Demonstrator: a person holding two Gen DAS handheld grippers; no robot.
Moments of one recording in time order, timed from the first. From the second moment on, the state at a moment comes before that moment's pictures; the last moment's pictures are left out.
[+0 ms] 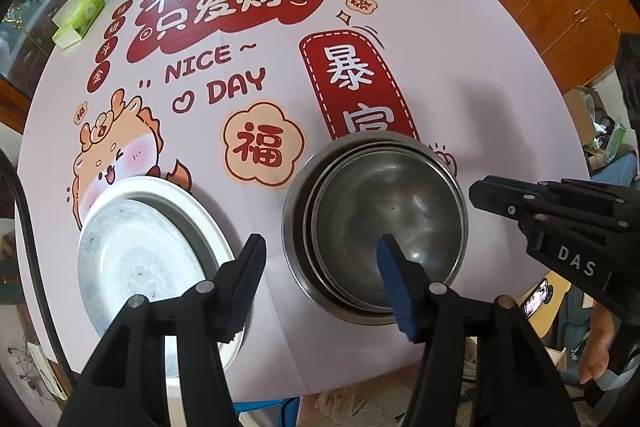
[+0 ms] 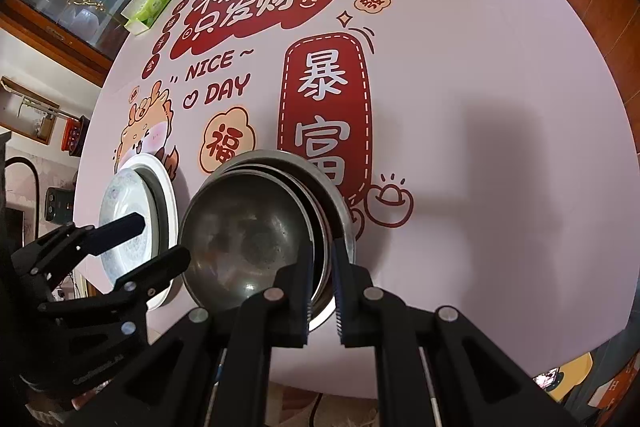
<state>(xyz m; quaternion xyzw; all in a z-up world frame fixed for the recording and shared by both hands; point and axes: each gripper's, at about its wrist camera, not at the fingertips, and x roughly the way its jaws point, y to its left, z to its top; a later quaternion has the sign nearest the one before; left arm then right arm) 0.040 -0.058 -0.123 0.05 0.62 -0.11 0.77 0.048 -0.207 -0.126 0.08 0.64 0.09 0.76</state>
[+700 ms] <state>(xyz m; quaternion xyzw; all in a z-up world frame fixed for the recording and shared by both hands) 0.023 -0.046 -0.072 0.00 0.56 -0.11 0.82 0.035 -0.213 -0.078 0.08 0.59 0.10 0.80</state>
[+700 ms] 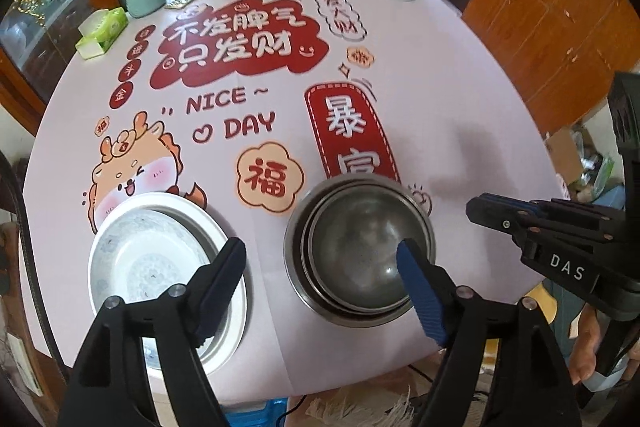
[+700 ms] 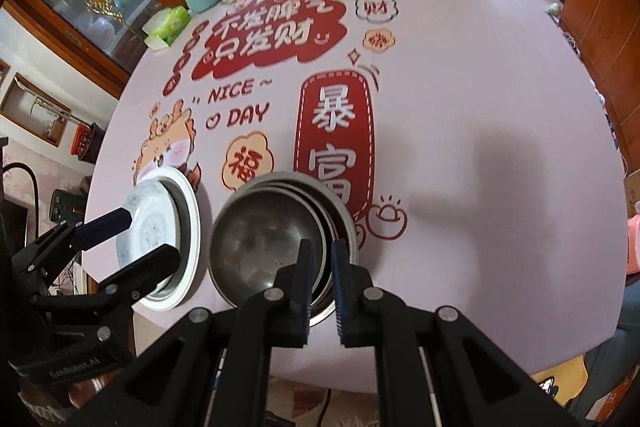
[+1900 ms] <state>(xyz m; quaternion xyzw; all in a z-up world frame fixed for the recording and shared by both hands) 0.039 -0.028 -0.174 -0.09 0.61 -0.11 0.78 0.048 -0.223 -0.149 0.08 0.62 0.14 0.77</state>
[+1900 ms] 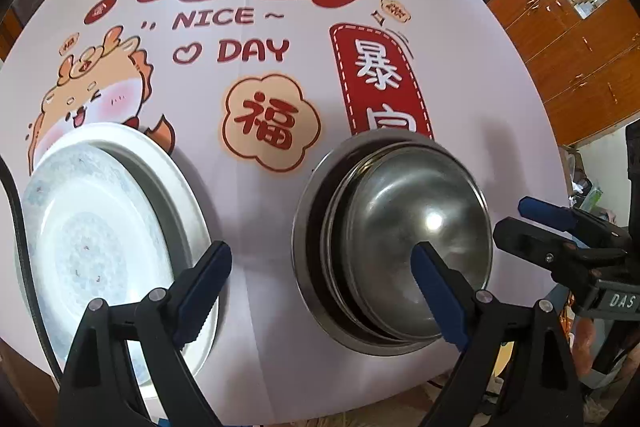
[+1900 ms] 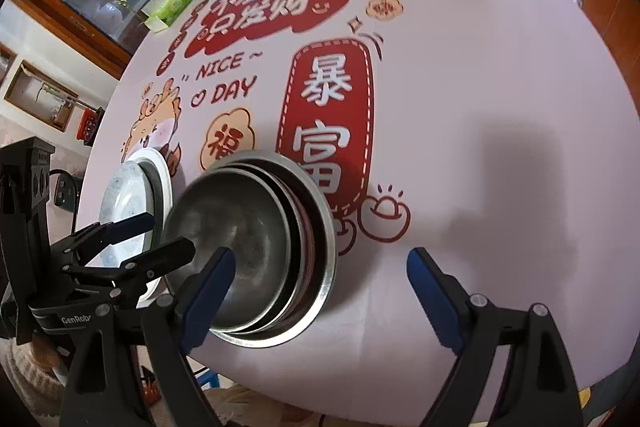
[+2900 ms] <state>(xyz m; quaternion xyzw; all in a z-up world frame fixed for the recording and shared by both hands) 0.042 -0.037 -0.207 -0.13 0.67 -0.13 0.71 0.052 -0.214 -0.166 0.09 0.66 0.17 0.73</state>
